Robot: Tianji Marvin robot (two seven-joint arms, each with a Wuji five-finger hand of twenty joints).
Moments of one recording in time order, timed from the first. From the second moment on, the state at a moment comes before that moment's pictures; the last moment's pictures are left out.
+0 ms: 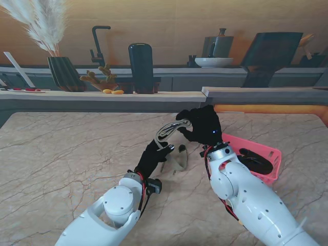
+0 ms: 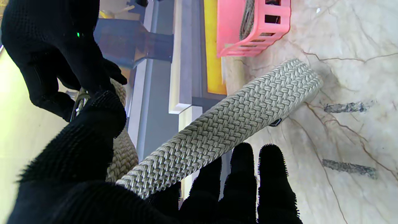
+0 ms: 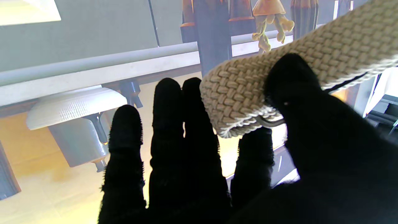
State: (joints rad) left arm 1.44 -1.31 -0.91 -1.49 -0.32 -0.02 0.29; right arm -1.27 -1.15 0.96 -1.34 -0.99 -0.07 -0.74; left_hand 0.68 -0.41 0.40 -0.04 0.20 0.11 0.40 0.41 0.30 0.23 0.26 0.33 0.29 0.25 0.30 0.42 0.05 0.19 0.73 0.38; right_hand 0.65 -0.71 0.79 -0.23 0.73 -0.31 0.84 0.18 1.02 0.07 0.67 0.35 0.82 0.05 0.84 0.66 0.40 0.21 1.04 0.60
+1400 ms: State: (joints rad) left arm 1.43 -1.38 -0.88 -1.43 -0.22 -0.09 0.57; right arm -1.25 -1.24 0.78 -1.23 -0.63 -0.19 -0.60; left_hand 1.01 -0.12 -0.10 -0.15 0.13 0.09 0.66 0.46 0.44 0.12 0.44 0.34 0.39 0.13 0.44 0.36 0.13 0.08 0.81 0.40; right_hand 0.68 -0.65 0.79 -0.19 0.70 0.01 0.90 0.24 0.97 0.14 0.76 0.37 0.80 0.12 0.91 0.69 0.37 0.25 1.05 0.59
